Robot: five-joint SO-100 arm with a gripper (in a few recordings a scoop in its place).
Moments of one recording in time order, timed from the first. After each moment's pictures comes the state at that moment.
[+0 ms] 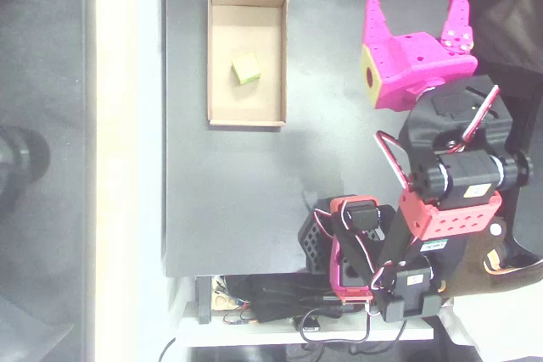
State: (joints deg) arm -8.1 121.6 73.4 79.3 88.1
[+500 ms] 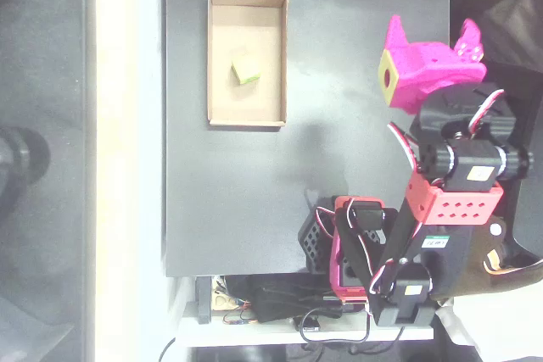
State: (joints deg) arm -0.7 127.0 89.0 79.8 88.1
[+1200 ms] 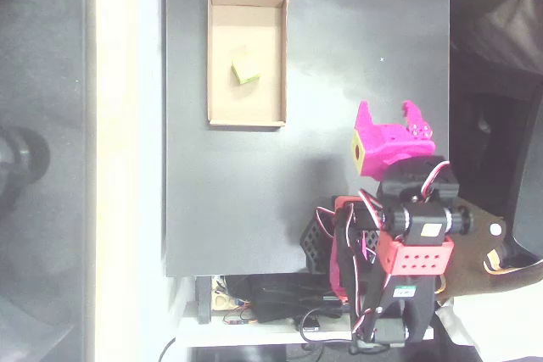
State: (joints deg) arm -0.8 165.2 136.5 78.2 87.8
